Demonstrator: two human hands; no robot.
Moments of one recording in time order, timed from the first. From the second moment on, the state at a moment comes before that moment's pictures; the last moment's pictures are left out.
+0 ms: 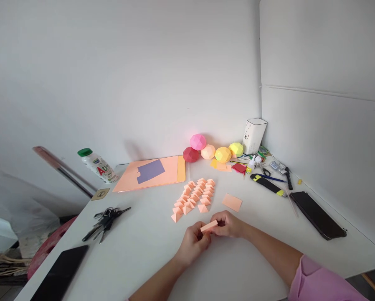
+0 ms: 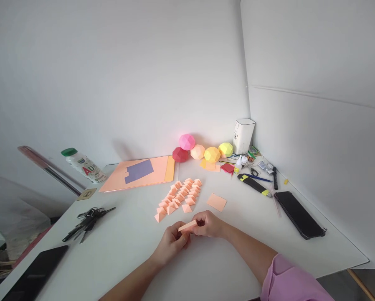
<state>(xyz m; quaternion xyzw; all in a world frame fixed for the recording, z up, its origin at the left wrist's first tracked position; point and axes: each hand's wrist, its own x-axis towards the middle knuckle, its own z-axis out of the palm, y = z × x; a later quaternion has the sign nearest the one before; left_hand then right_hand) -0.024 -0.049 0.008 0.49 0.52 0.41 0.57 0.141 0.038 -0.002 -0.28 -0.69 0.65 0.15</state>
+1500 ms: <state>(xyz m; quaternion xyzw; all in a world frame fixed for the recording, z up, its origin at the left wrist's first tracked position) -0.026 -0.051 0.006 0.45 0.53 0.44 0.57 0.140 0.041 0.001 -0.27 -0.63 0.70 0.18</state>
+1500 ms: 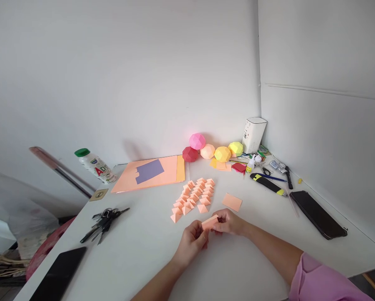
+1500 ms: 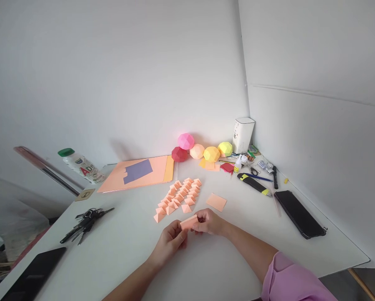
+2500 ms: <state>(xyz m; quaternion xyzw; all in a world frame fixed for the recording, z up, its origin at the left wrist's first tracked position) -0.032 -0.049 0.010 0.42 0.50 0.46 0.60 0.137 0.042 0.008 -0.27 -0.60 0.72 0.21</state>
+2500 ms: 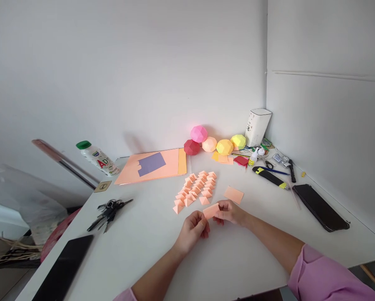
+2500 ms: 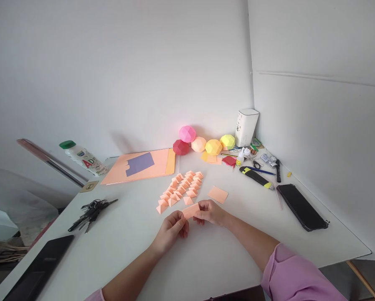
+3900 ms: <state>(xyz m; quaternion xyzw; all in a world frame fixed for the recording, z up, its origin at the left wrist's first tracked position) -0.031 -0.044 0.010 0.42 0.51 0.48 0.58 0.137 0.038 0.003 -0.26 -0.64 0.69 0.21</state>
